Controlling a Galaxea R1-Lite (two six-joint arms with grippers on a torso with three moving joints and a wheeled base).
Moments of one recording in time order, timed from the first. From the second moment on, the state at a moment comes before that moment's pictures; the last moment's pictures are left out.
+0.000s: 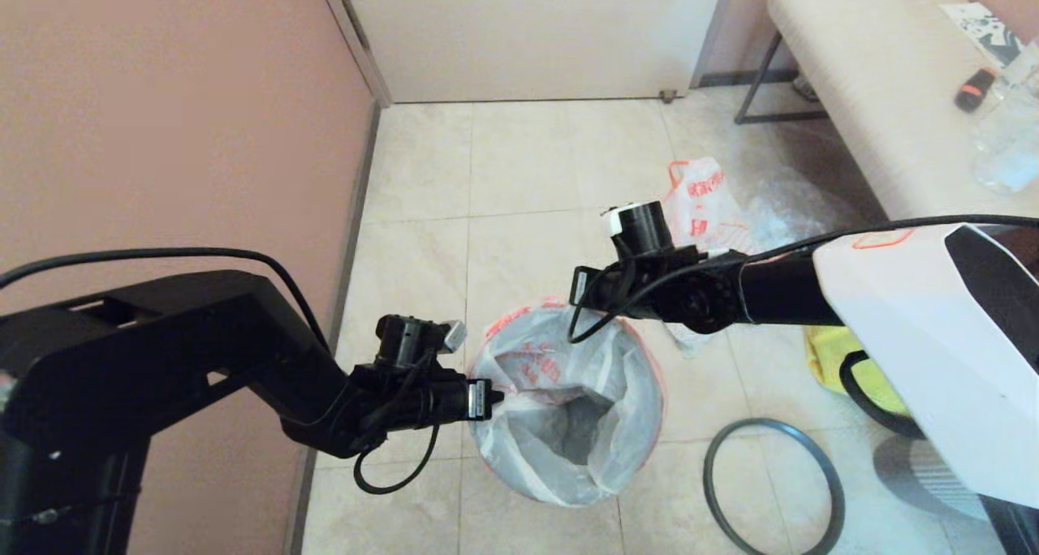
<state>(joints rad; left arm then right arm) -0.38 2.22 -0.91 -0.66 -0.30 -0.26 0.56 2.34 -1.87 0.01 -0.12 0.50</state>
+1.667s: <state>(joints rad) -0.43 2.09 -1.08 -0.31 -0.05 -0.35 0.43 2.04 -1.68 0.59 -0.26 0.74</state>
